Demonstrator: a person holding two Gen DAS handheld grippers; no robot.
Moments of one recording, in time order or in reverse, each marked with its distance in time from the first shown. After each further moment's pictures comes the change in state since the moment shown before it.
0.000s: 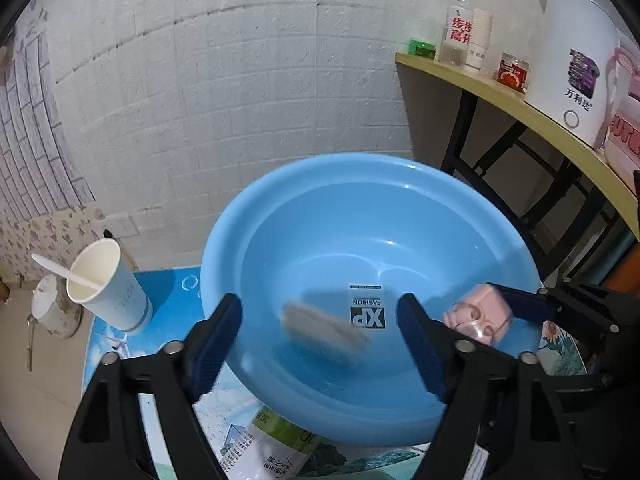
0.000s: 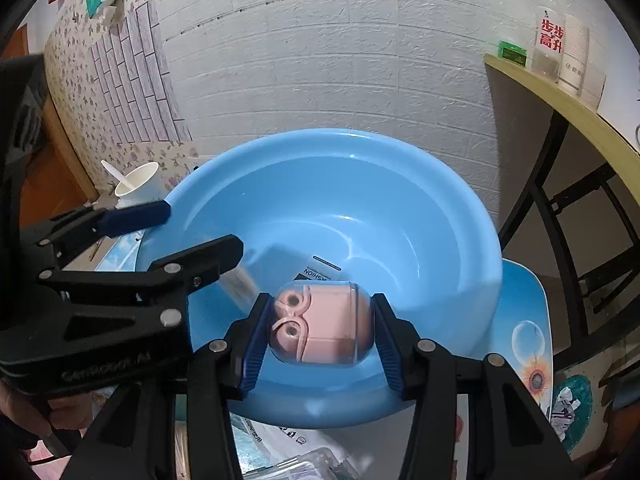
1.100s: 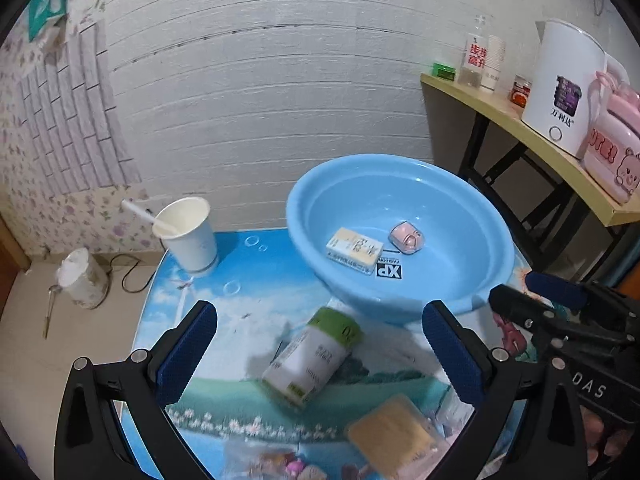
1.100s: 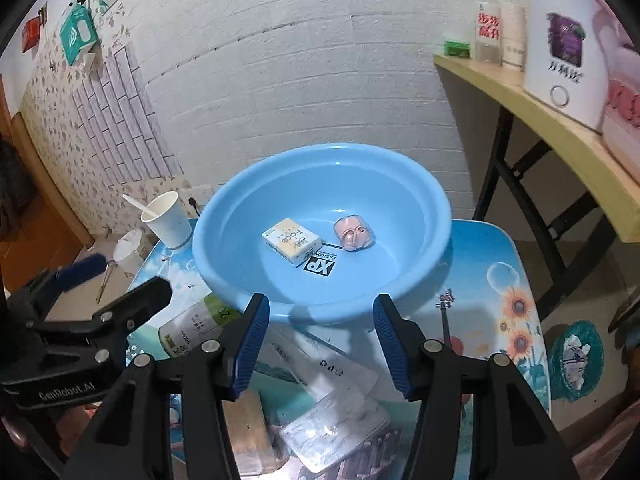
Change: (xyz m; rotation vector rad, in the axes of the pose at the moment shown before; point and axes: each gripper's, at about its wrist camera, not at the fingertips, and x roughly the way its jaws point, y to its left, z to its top) left arm -0.093 0.020 -0.040 -0.095 -0.018 0.082; right arm -0.076 0.014 -0.032 0.164 -0.066 -0.047
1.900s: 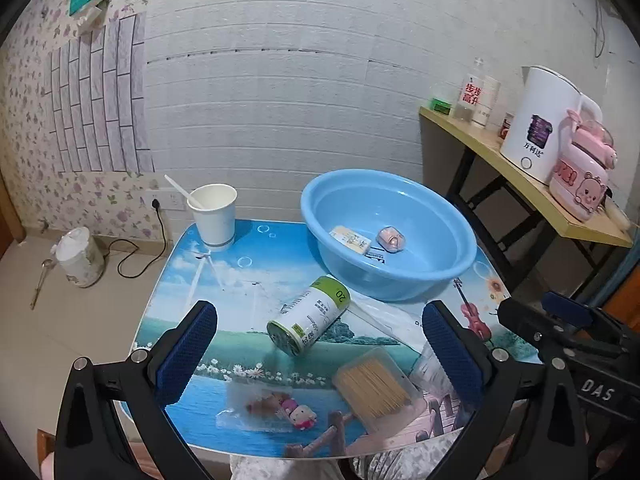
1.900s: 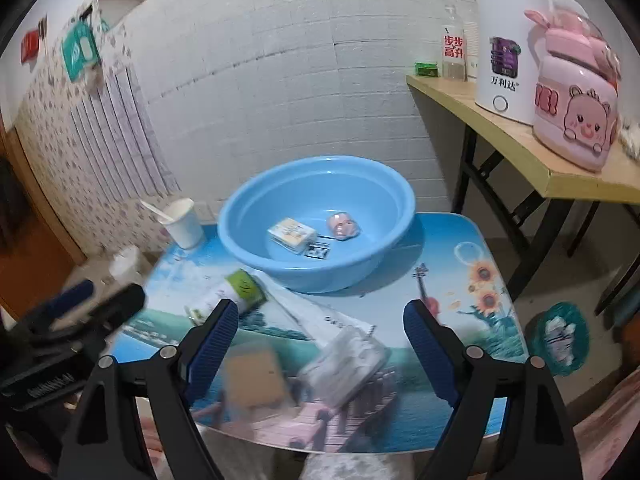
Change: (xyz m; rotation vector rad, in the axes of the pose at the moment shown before) left arm -0.071 0.017 -0.041 -0.094 -0.087 -0.042; right arm -0.077 0.018 -0.040 0.053 -0.078 -0.034
